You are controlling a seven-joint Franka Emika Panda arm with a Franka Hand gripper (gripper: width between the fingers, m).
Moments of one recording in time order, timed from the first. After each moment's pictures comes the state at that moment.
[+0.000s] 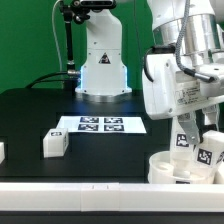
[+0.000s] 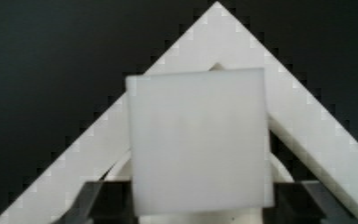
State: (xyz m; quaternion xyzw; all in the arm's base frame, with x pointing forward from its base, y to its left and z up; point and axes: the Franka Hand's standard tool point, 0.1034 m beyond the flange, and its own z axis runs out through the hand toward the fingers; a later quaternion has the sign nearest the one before) arm 0.628 0.105 0.078 -0.37 0.91 0.03 0.16
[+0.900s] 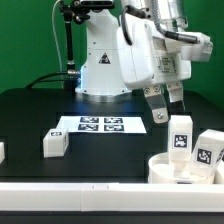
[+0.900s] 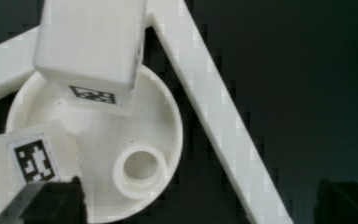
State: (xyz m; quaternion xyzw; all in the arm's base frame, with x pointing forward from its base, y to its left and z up) arm 0.644 0.050 0.116 -0.51 0.84 0.02 0.17
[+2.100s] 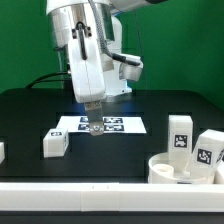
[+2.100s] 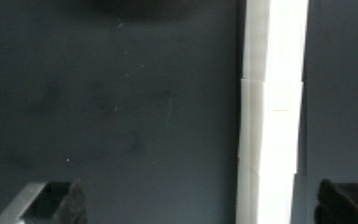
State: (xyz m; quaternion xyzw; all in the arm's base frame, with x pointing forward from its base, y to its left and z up) arm 0.613 -0.050 0.088 -0.70 0.70 -0.03 0.13
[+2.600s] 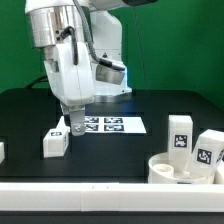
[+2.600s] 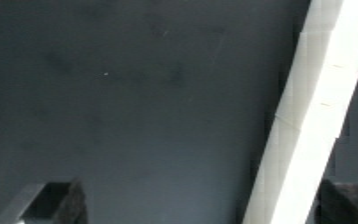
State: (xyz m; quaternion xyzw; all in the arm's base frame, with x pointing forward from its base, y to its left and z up) arm 0.599 -0.082 0.084 -0.77 0.63 -0.02 0.09
